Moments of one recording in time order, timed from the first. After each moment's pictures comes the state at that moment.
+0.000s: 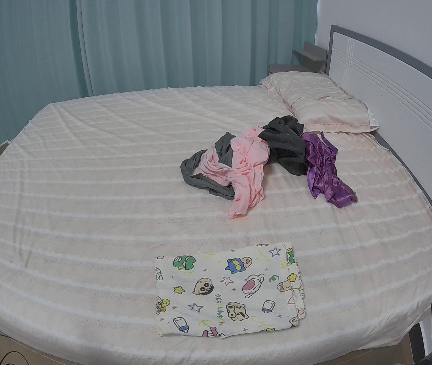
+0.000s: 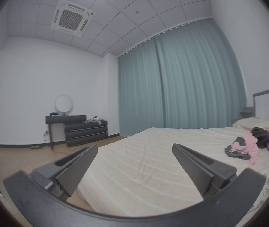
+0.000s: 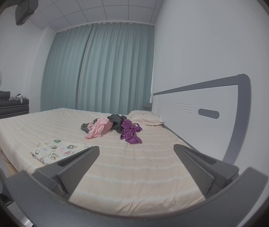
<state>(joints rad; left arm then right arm) 0.12 0.28 -0.02 -0.46 0.59 0.10 0.01 0.02 -0.02 -0.07 -0.05 -0.11</state>
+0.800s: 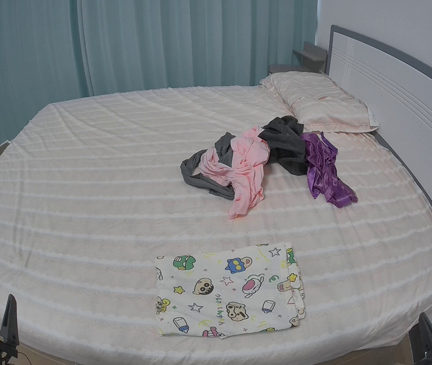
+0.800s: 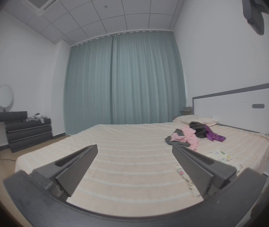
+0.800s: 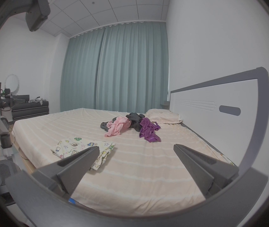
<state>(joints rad) 0.13 0.10 -0.02 -0.22 -0.03 0.01 0.00 0.01 -0.02 -0.02 0.13 -0.09</state>
